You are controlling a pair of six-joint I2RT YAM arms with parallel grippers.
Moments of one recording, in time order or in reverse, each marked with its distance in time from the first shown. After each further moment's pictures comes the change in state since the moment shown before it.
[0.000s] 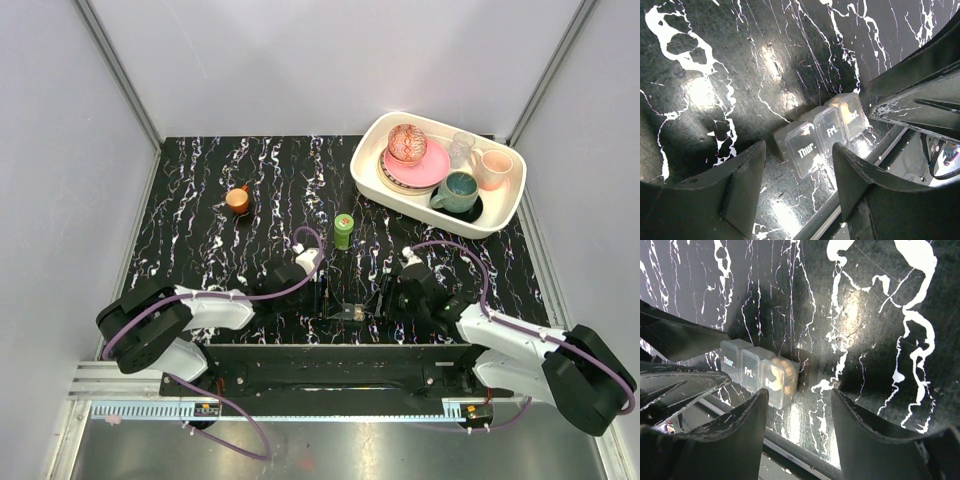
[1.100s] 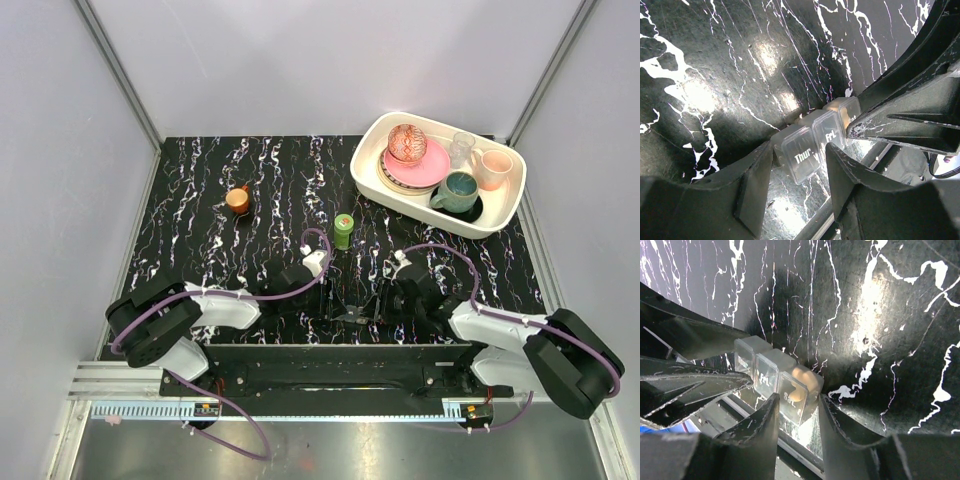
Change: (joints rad) left arm -0.036 0.057 0.025 0.037 0.000 -0.001; right arm 0.000 0.129 -0.025 0.163 -0.134 0.014
